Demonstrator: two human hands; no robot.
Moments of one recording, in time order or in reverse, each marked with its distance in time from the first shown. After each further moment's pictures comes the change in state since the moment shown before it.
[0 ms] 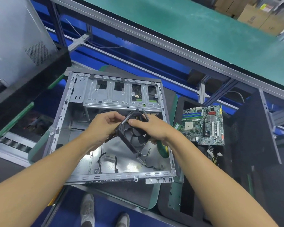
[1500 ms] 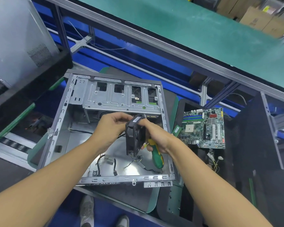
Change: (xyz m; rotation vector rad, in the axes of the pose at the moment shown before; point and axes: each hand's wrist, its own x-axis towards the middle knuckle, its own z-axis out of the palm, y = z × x) left_hand 0.003 0.007 0.030 0.043 0.096 0.044; right_hand 0.003 0.019 0.002 0.325 -0.157 0.104
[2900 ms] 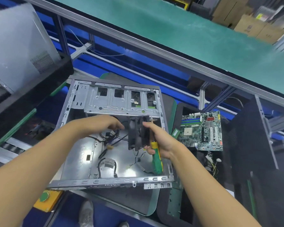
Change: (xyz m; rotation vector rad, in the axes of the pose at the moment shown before) left_hand 0.018 0.047 -0.046 0.762 -0.416 -0.288; right_hand -0.009 0.012 -0.009 0.354 0.013 0.011
